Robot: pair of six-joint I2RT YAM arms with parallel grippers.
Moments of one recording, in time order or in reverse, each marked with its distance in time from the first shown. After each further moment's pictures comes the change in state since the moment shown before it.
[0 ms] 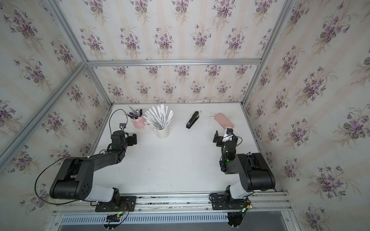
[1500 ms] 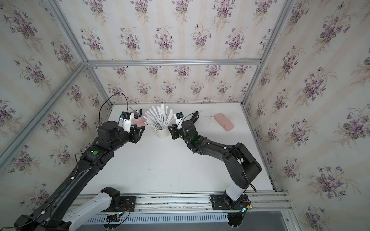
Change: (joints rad) left arm -0.290 -0.521 0.427 -0.843 0.378 -0.153; right arm 0.651 0.171 0.752 -0.743 -0.249 0.269
